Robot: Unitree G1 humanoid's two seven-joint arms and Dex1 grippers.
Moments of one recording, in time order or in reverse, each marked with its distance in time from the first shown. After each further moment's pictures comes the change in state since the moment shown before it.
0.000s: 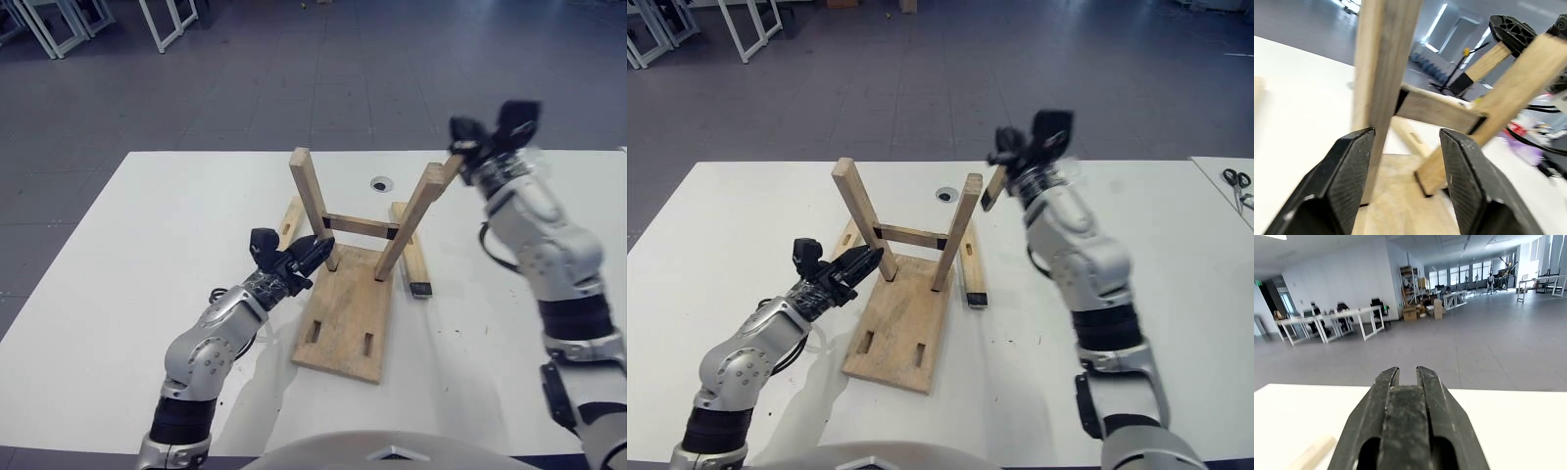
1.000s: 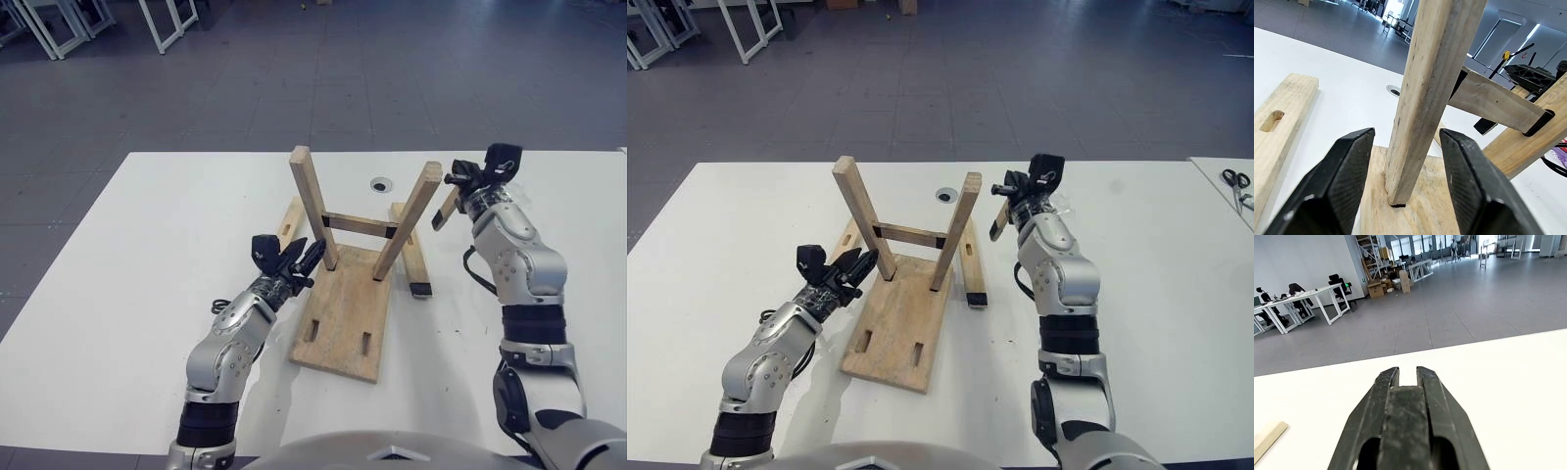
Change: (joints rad) left arm 0.030 -0.139 0.029 0.033 0.188 -0.051 0.002; right arm 0.062 0.217 -0.257 0.128 -0.248 0.150 0.095
